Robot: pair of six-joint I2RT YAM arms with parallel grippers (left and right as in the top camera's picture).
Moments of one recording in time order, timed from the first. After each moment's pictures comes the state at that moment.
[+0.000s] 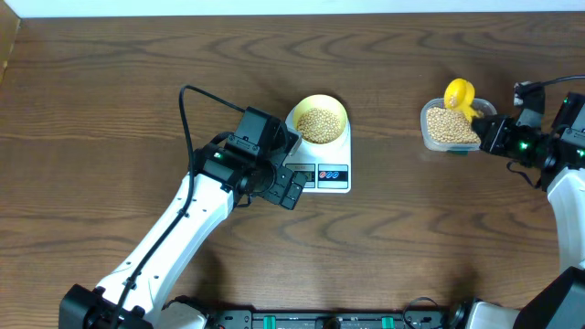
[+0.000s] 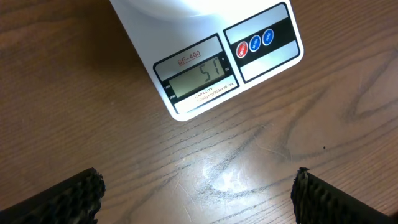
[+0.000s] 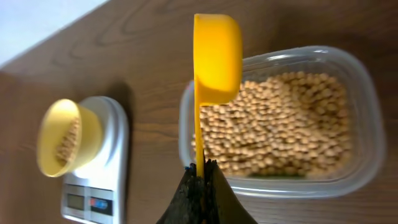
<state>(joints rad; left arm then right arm) -0.46 1.42 1.07 -0.86 0.17 0.02 -0.37 1.46 1.00 -0.47 -0.63 -0.01</state>
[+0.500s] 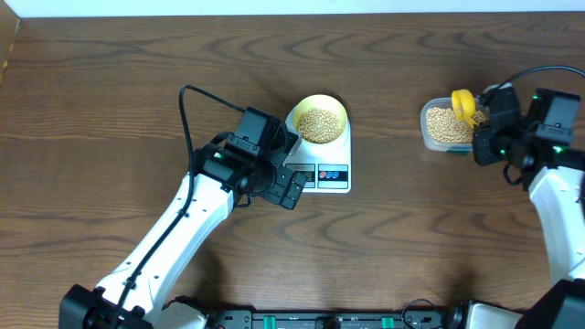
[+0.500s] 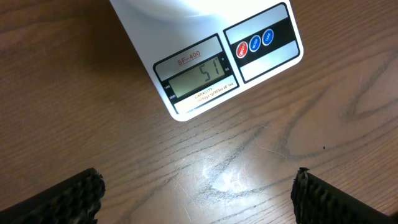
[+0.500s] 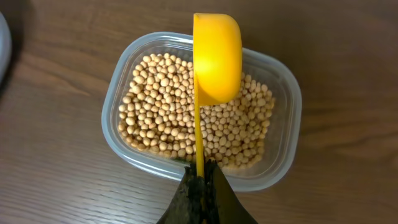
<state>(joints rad) -0.46 1.42 1.07 -0.86 0.17 0.02 -0.22 1.43 1.00 -0.51 -0.23 -0.46</state>
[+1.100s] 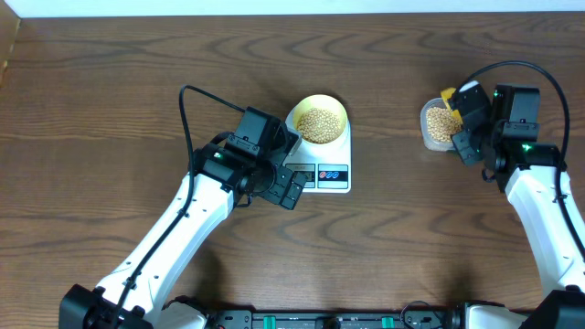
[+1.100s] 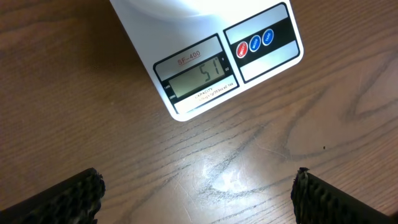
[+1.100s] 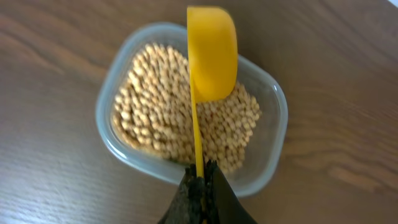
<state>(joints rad) -0.46 1.42 1.07 -0.86 0.17 0.02 -0.06 1.42 1.00 -0.48 0.00 -0.52</state>
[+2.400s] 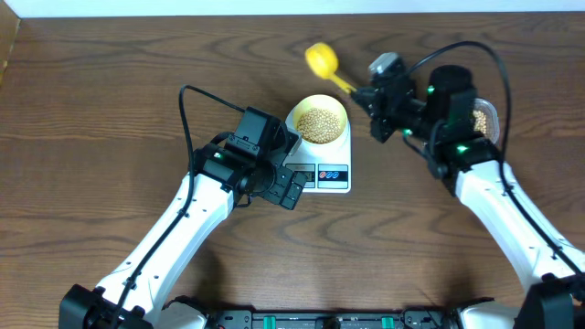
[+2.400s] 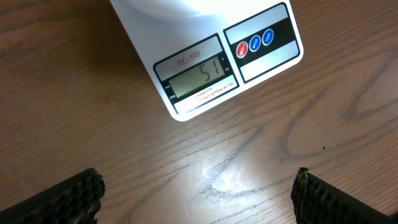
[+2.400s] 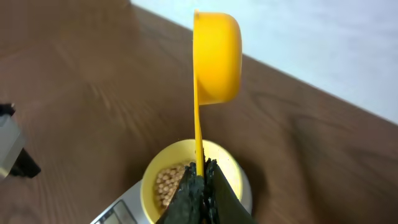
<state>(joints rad) -0.46 1.42 1.07 -0.86 0.17 0.02 0.28 1.49 1.00 0.03 -0.56 -0.17</state>
